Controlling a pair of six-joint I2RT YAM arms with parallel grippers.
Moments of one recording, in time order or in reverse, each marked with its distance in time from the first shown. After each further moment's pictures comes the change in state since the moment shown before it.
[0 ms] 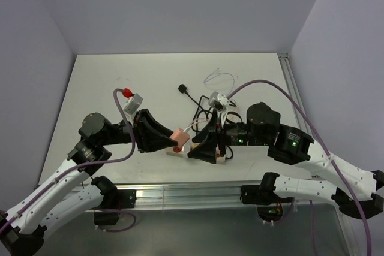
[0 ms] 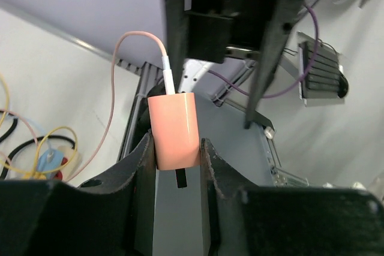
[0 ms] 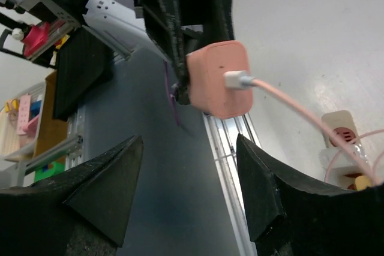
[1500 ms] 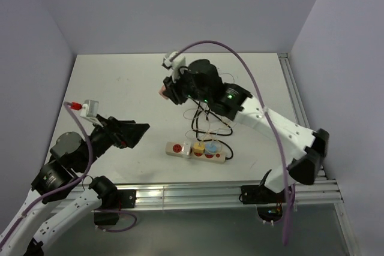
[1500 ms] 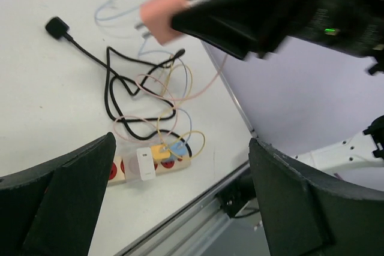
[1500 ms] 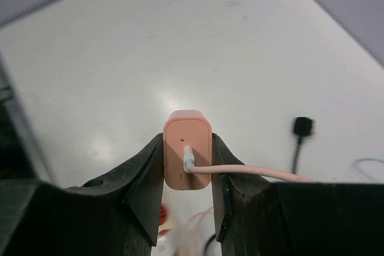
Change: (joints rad) left arm -0.009 -0.297 0.111 -0.643 -0.807 -0.010; right arm -0.148 0.595 0.393 0.068 0.273 -0.422
